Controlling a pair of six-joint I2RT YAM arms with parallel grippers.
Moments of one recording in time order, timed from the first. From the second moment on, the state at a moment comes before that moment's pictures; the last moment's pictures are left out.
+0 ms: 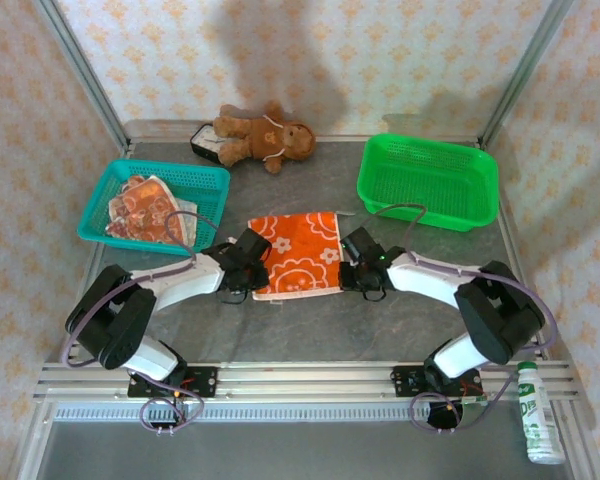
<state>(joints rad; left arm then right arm) -0.57 1.48 0.75 -0.45 -0.05 -0.85 0.64 1.49 0.74 -0.40 -0.05 0.64</state>
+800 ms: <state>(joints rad) -0.48 1.89 1.21 -0.52 -0.08 -0.65 0.62 1.95 1.24 -0.40 -0.04 0.61</state>
